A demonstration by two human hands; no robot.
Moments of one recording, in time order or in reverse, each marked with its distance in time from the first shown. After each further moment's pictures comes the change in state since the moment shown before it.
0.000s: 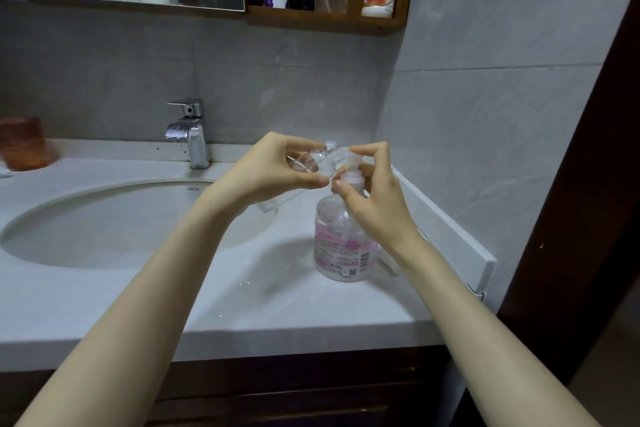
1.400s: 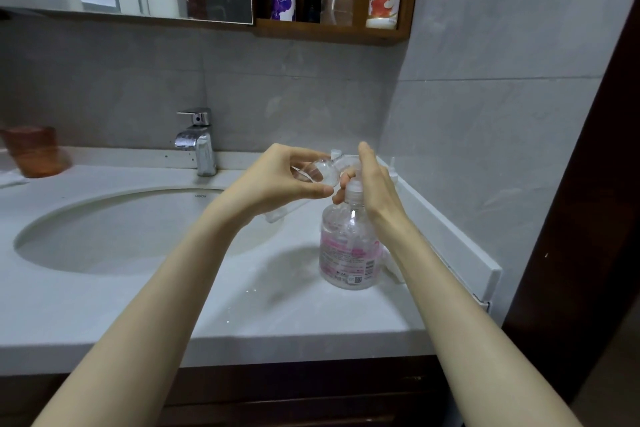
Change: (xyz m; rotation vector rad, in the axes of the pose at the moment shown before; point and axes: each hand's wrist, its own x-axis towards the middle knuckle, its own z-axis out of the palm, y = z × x) left_hand -0.007 0.002 0.000 -0.066 -0.012 -0.011; right_hand 0.026 -0.010 0.011 0.112 0.036 0.455
